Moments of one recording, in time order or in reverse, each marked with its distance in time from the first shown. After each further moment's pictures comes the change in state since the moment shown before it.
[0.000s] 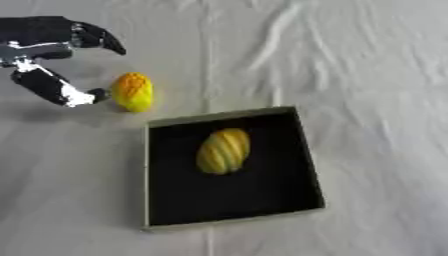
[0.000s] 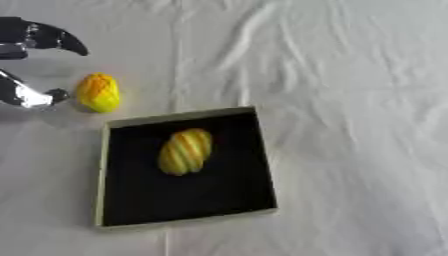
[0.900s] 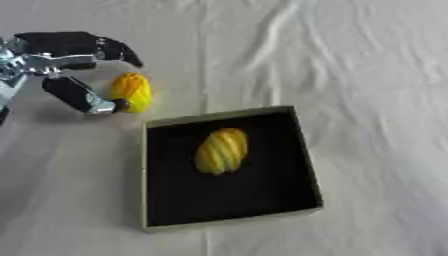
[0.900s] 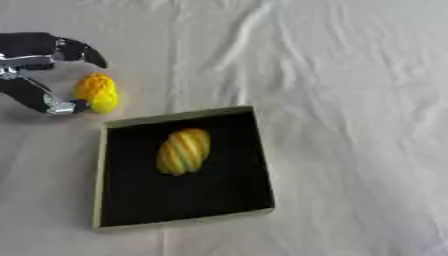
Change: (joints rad) left arm -0.017 -0.074 -0.003 0.113 -0.105 -0.003 0.000; right arm -0.010 0.033 0.000 0.000 -0.037 0.033 0.012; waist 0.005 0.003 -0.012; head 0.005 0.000
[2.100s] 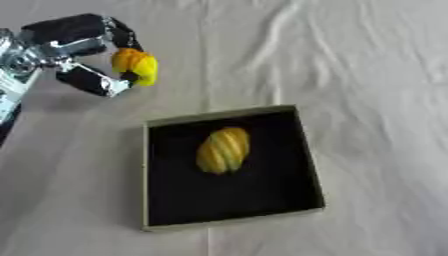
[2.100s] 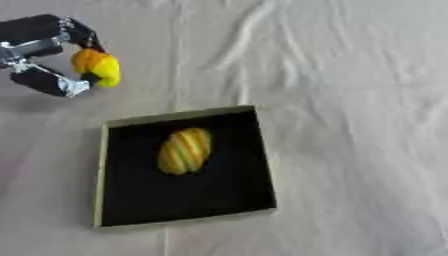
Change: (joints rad) left arm -0.007 -0.006 0.033 -0.157 0.109 0.080 0.145; right arm 0.029 0.043 0.006 0.000 -0.017 0.041 0.011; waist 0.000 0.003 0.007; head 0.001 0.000
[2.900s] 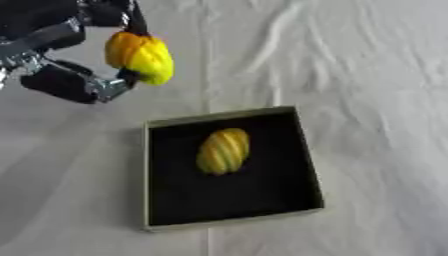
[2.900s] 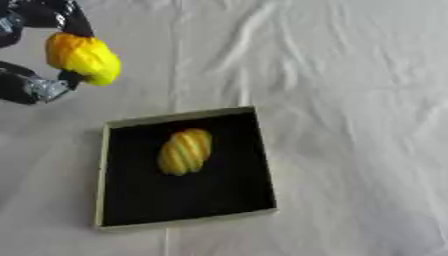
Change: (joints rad) left arm 0.111 0.090 -0.099 -0.406 0.224 -0.100 0.124; right arm 0.018 -0.002 -0.012 0.000 0.001 -0.021 -0.019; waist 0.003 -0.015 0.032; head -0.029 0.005
